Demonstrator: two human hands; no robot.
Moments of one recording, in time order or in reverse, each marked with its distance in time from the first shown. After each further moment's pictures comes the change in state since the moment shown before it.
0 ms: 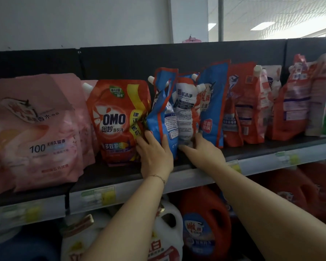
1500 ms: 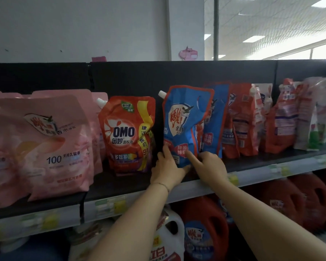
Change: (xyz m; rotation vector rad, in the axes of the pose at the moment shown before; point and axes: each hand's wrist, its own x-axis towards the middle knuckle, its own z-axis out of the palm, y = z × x) left_hand 0.002 -0.001 -0.012 0.061 -0.551 0.054; right_hand -0.015 0.002 -0.004 -0.018 0.175 -0.104
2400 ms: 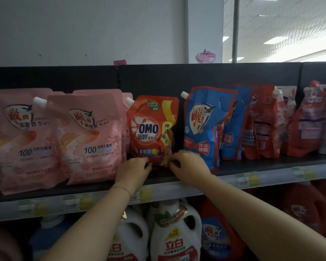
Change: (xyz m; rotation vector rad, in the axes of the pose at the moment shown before) left_hand -0.039 -0.104 -0.102 0.386 0.183 0.135; right_hand -0.026 -0.101 0.023 -0.132 -0.257 -0.477
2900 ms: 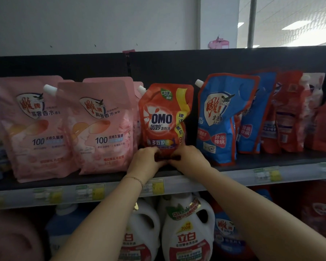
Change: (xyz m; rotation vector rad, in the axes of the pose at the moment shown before) left_hand 0.004 -0.008 0.005 -0.243 0.025 -0.038; right_hand 0.029 -0.007 0.043 0.230 -0.096 0.043
